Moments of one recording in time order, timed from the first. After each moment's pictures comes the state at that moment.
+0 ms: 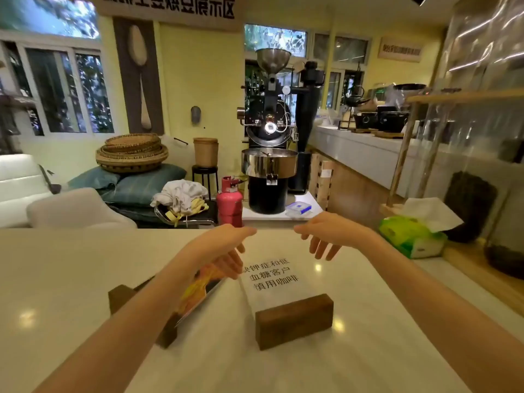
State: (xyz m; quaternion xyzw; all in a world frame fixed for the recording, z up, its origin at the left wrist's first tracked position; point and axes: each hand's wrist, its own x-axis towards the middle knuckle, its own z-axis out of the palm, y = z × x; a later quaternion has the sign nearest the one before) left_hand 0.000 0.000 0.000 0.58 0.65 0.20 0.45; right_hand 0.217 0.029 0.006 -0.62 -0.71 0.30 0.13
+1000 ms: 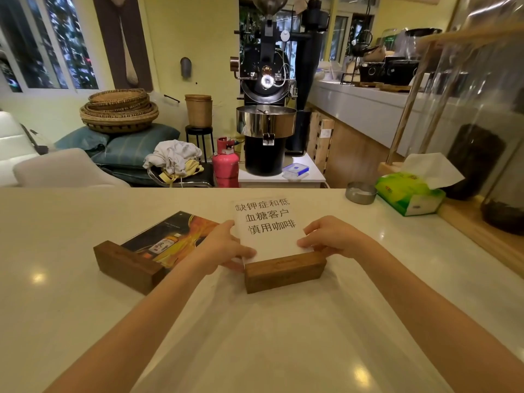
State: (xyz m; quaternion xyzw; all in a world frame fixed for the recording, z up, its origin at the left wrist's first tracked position) left_hand 0.017 -0.017 -0.083 0.53 0.61 0.29 0.51; right_hand 0.234 0.012 -0.075 -0.66 -0.59 0.43 0.18
